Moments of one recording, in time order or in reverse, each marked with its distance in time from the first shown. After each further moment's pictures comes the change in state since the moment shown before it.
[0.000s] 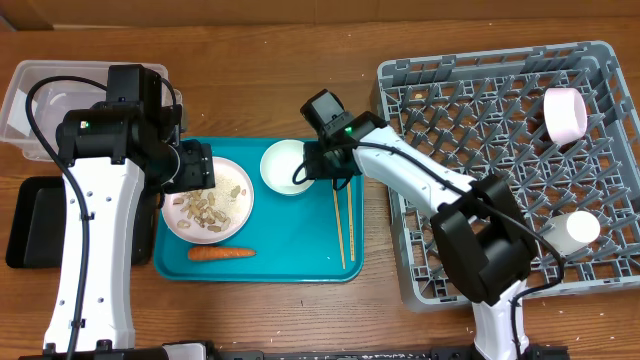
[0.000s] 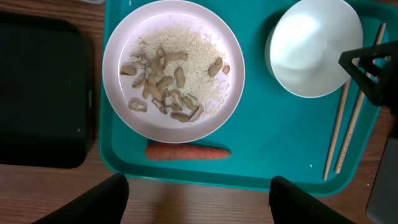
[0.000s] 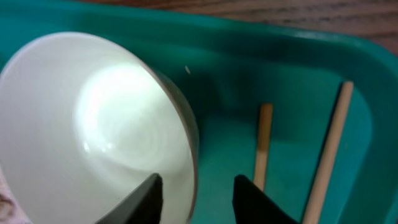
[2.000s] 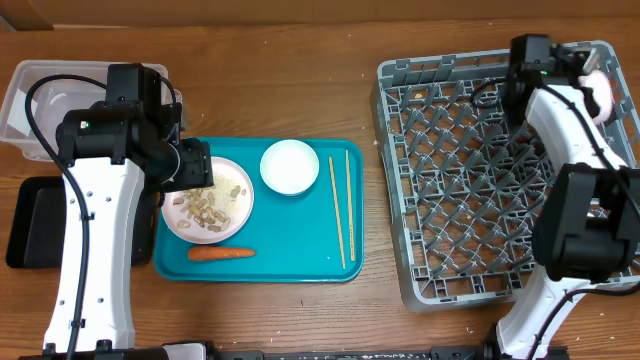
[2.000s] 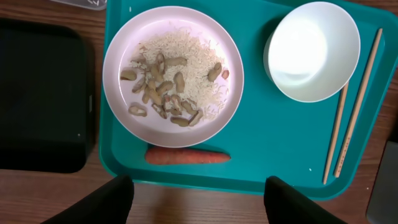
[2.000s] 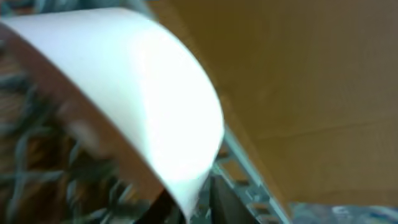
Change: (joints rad) left arm 0.000 0.000 0.000 0.015 0.000 0.000; right arm -0.726 -0.055 0.006 -0.045 1.189 -0.350
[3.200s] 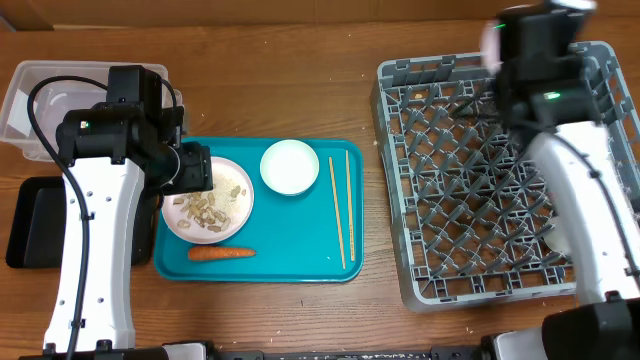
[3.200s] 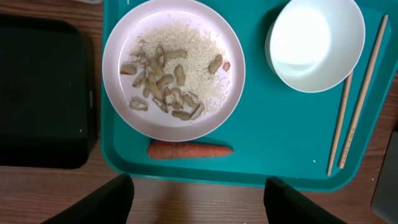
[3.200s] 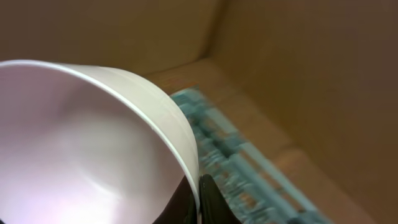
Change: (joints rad) left arm 0.000 0.000 0.000 -0.023 0.000 0.026; right arm 0.181 -0.441 0.000 0.063 -0.274 0.060
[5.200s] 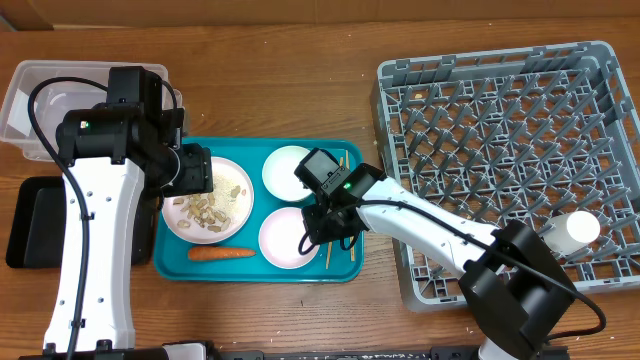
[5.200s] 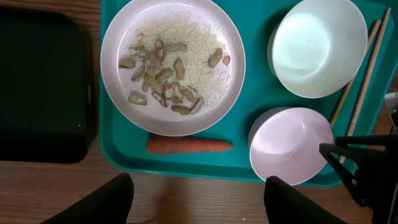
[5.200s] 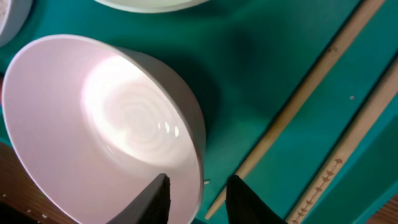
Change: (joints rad) left arm 0.000 0.000 0.000 -0.019 0.003 0.000; right arm 0.711 0.244 -0.323 -0.081 -1.019 0.260
